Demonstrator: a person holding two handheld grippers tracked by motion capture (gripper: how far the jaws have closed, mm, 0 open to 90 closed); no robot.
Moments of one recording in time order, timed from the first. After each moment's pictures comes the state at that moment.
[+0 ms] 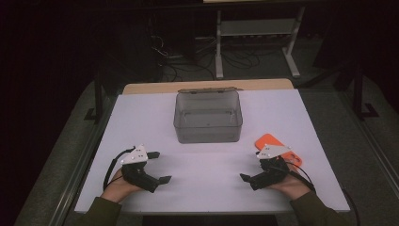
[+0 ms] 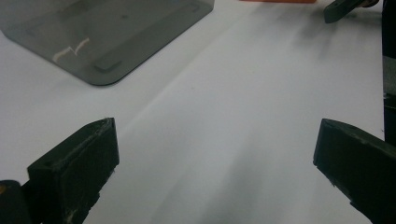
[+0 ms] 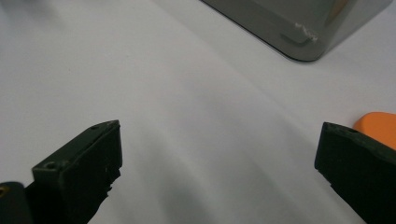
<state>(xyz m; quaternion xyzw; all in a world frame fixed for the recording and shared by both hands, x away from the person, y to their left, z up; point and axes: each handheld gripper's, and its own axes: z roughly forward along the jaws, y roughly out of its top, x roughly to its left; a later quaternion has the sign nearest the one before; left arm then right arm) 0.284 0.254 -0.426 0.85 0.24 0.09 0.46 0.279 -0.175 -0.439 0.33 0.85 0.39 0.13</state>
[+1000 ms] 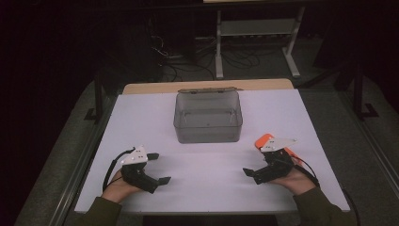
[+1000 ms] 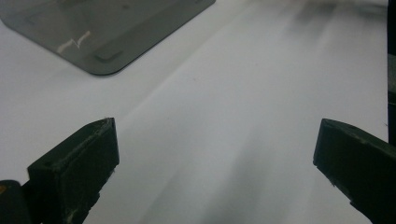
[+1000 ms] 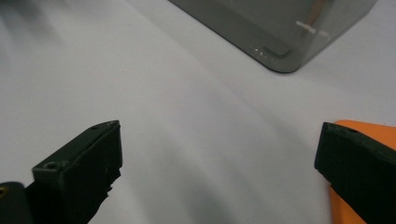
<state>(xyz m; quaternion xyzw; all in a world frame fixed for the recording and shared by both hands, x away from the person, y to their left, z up) 0.283 0.255 -0.429 0.85 0.25 0.08 0.46 0.287 -0.184 -0.419 0.34 0.85 0.39 0.12</state>
